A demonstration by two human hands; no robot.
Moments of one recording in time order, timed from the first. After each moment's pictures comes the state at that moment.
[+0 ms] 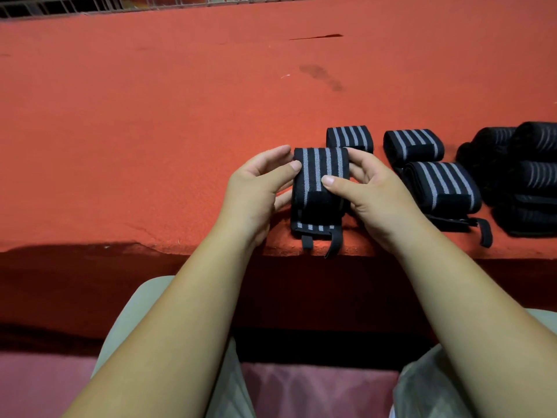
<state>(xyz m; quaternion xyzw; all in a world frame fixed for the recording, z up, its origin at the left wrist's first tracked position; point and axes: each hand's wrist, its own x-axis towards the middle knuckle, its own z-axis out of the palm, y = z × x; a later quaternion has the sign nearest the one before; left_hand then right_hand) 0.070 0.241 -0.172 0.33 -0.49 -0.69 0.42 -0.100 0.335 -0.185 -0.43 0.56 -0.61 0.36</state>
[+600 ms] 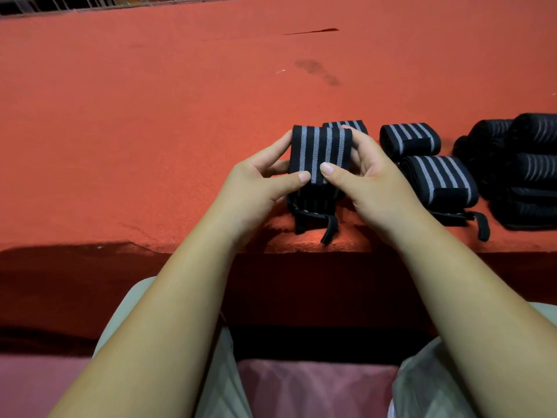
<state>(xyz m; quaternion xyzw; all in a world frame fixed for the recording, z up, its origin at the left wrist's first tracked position) 0.081 0.241 -0.167 0.27 -0.63 -0.64 0.33 -0.100 0.338 -0.173 -0.51 0.56 -0.58 0.29</state>
